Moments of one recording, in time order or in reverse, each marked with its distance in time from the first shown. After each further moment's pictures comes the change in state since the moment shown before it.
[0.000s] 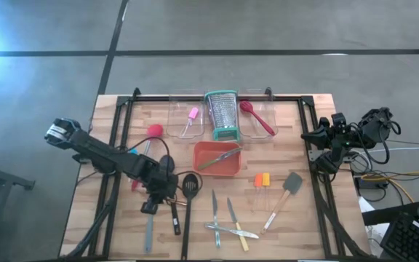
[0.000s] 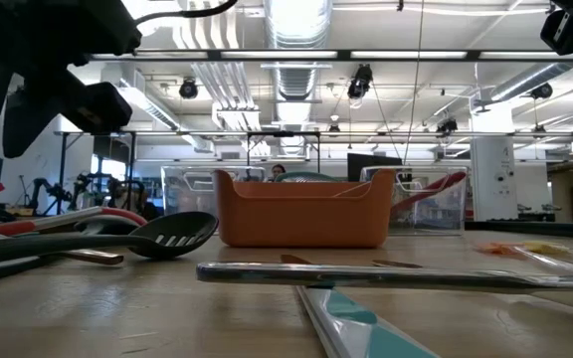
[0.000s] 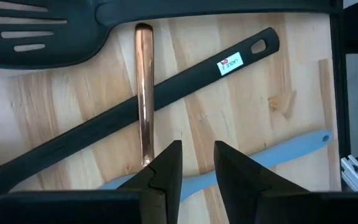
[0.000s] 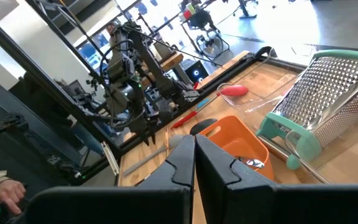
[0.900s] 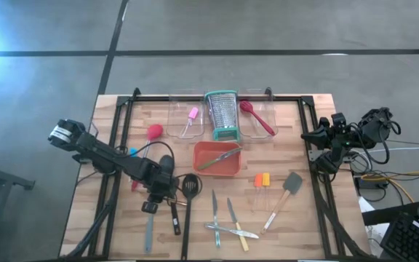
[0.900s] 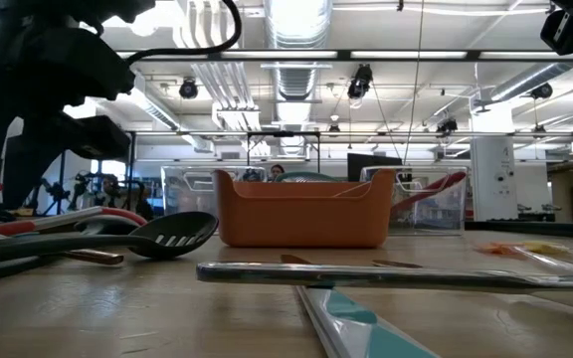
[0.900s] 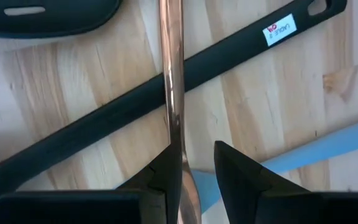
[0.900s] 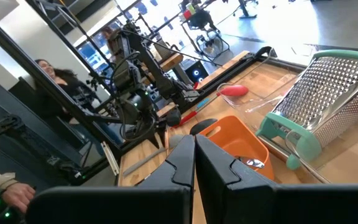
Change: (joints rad) left arm 0.000 0.056 -0.082 0.060 -0.051 0.055; right arm 0.000 0.000 0.000 0.000 0.000 0.000
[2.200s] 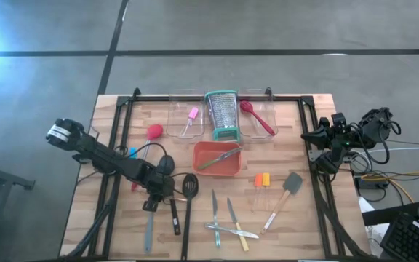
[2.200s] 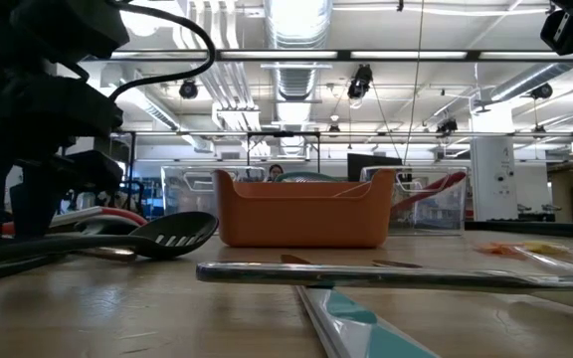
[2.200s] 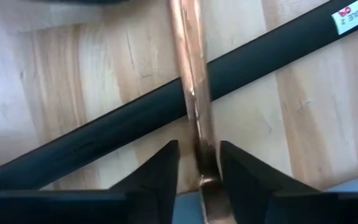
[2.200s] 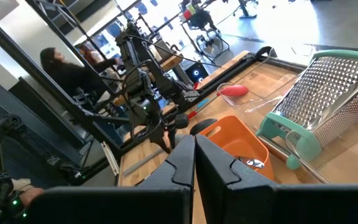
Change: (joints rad) left arm 0.002 -0.003 -0.221 0.285 -0.106 -0.021; right arm 0.000 0.000 0.000 0.000 0.000 0.000
